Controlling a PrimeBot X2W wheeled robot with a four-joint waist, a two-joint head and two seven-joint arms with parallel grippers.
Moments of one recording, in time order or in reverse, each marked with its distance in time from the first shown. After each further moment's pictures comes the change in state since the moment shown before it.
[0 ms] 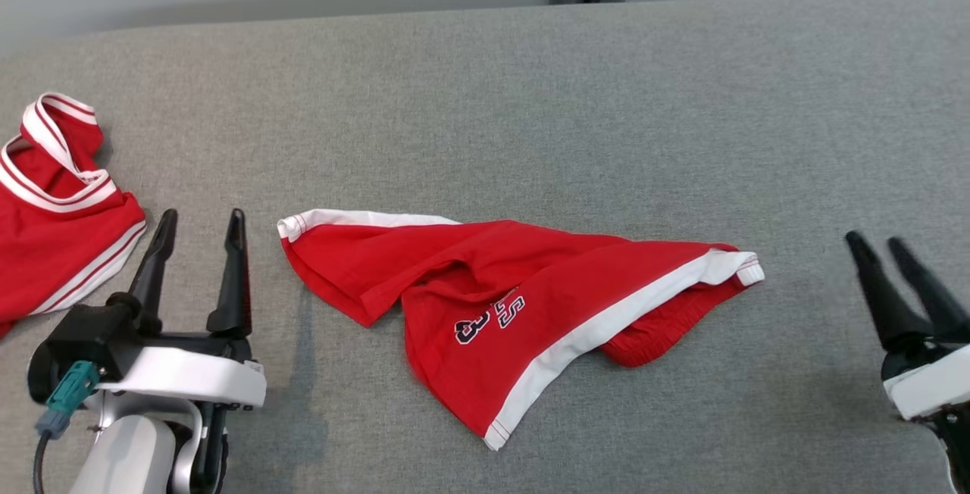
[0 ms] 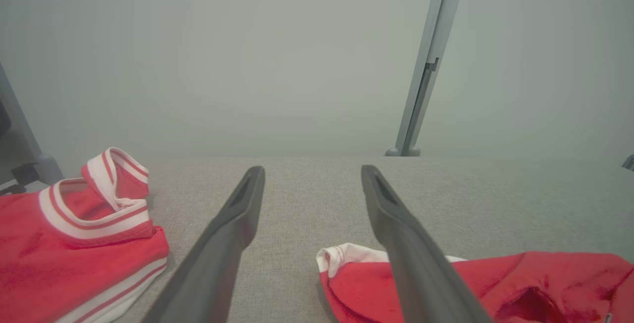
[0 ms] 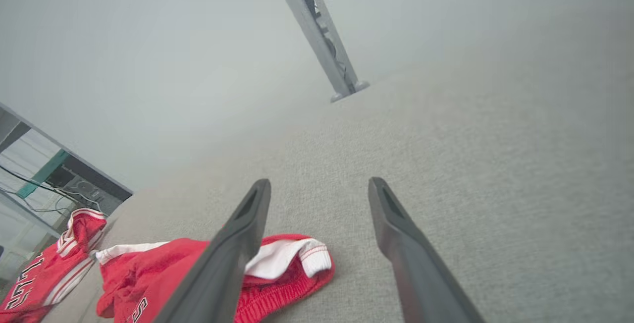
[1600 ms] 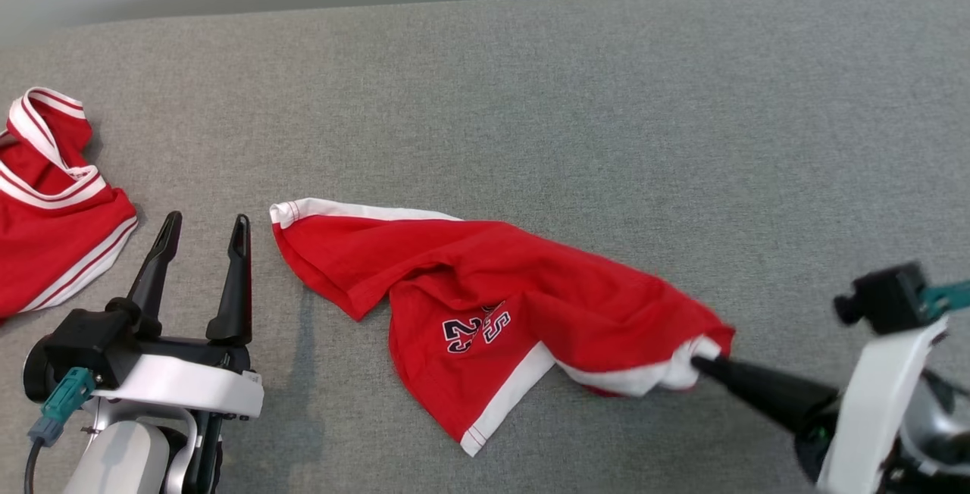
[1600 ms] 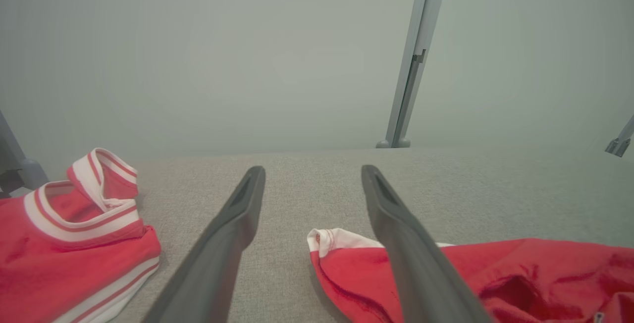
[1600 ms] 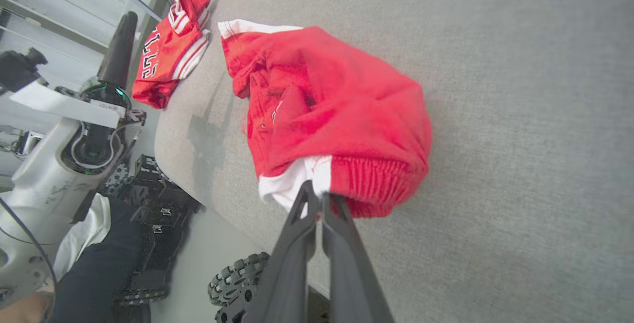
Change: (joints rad) left arm 0.025 0.061 -0.042 -0.050 -0.037 0.000 0.000; right arm 0.090 0.060 0.086 -0.378 0.004 0.000 0.805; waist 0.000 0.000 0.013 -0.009
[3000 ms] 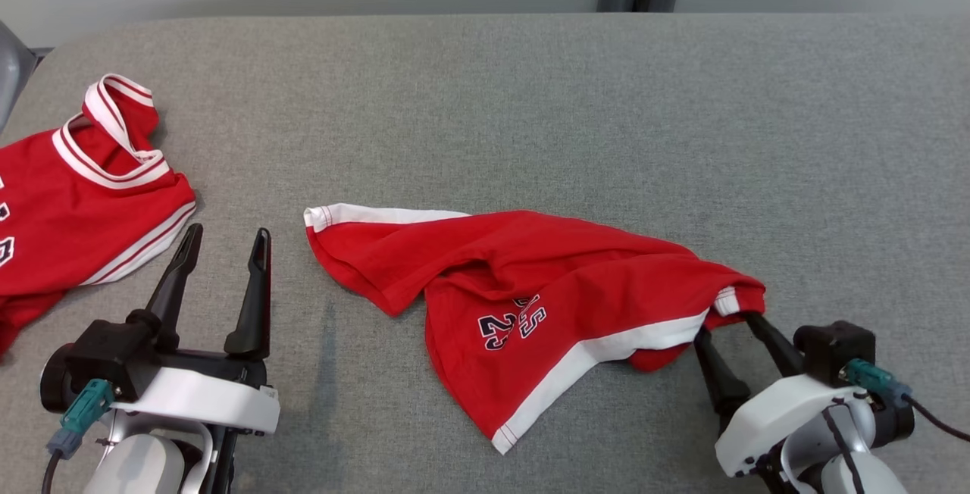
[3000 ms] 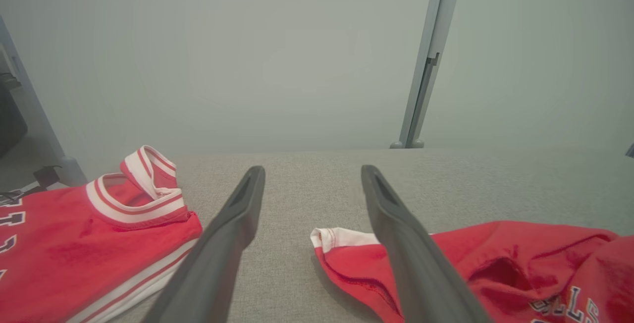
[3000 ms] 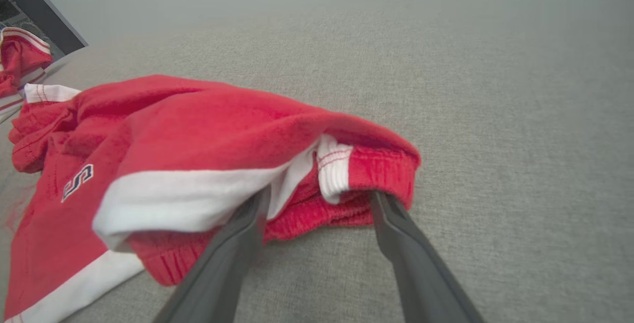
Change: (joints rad) left arm 0.025 0.038 -0.081 -0.062 -0.038 0.059 0.009; right arm -0.120 0.221 0.023 0.603 -0.660 0.000 -0.895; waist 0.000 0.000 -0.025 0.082
